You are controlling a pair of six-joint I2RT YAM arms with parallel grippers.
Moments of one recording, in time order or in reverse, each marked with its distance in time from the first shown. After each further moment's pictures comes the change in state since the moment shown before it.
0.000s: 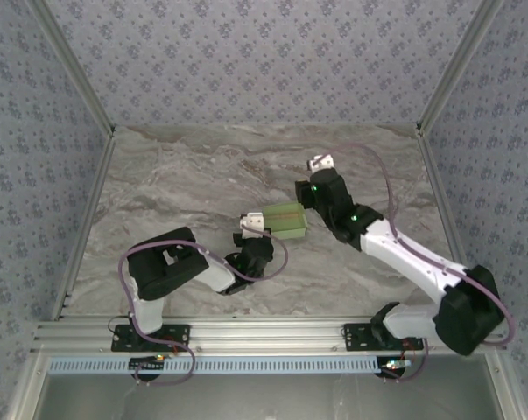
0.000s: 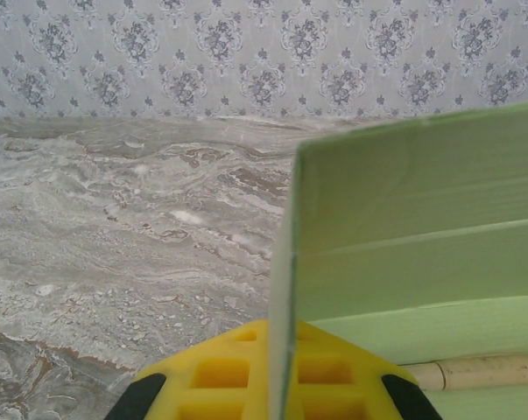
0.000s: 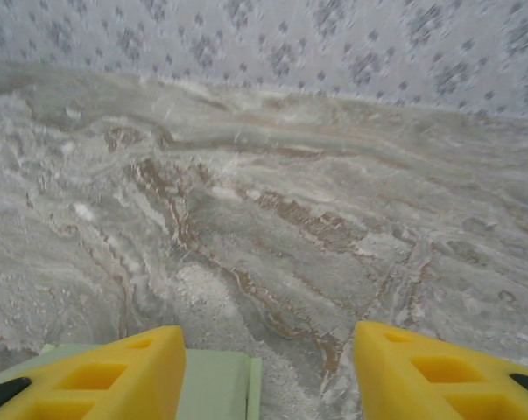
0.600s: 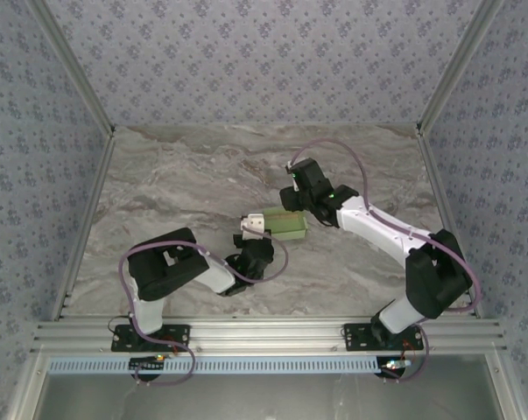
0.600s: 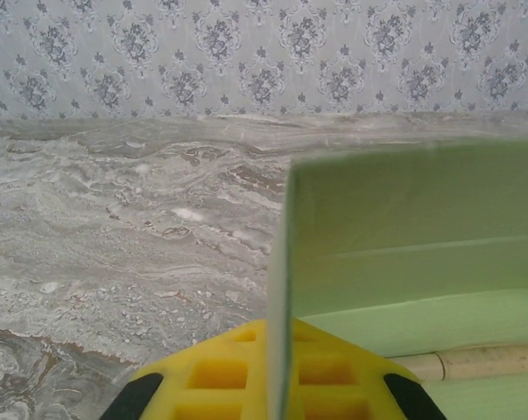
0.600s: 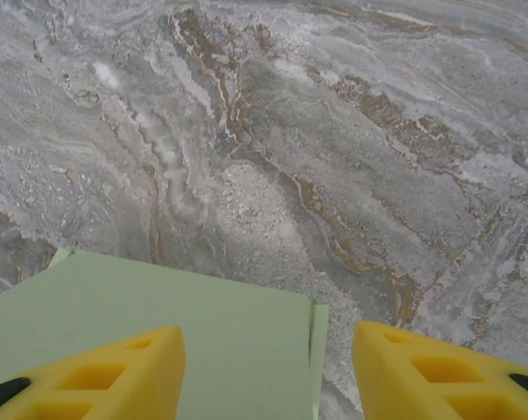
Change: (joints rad) left arm -0.014 0.000 -0.007 -0.001 -0.011 0.010; right arm -0.005 0.220 0.142 -0.190 -0.179 -0.014
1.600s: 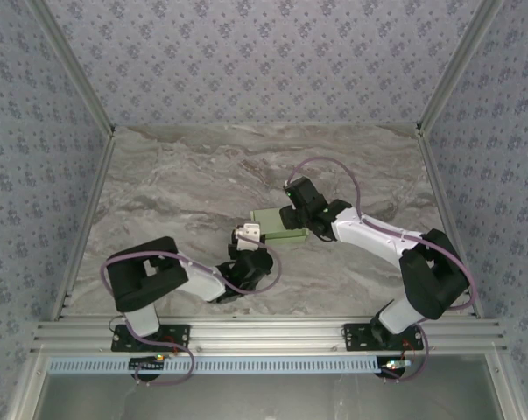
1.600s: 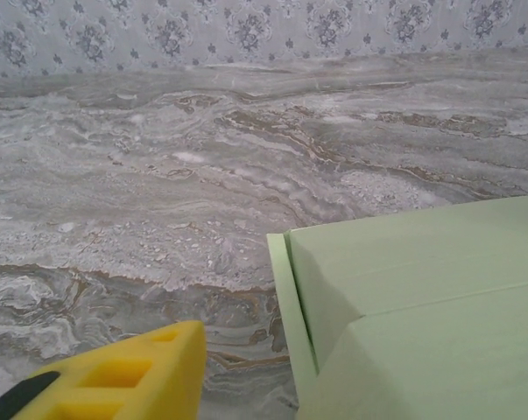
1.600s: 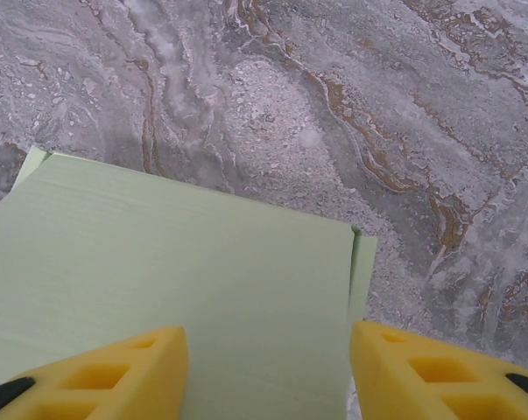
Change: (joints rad) left arm -0.063 -0.176 -0.084 -0.311 0.039 -0.185; right arm 0.051 0.000 -0.128 0.029 0.013 0.037
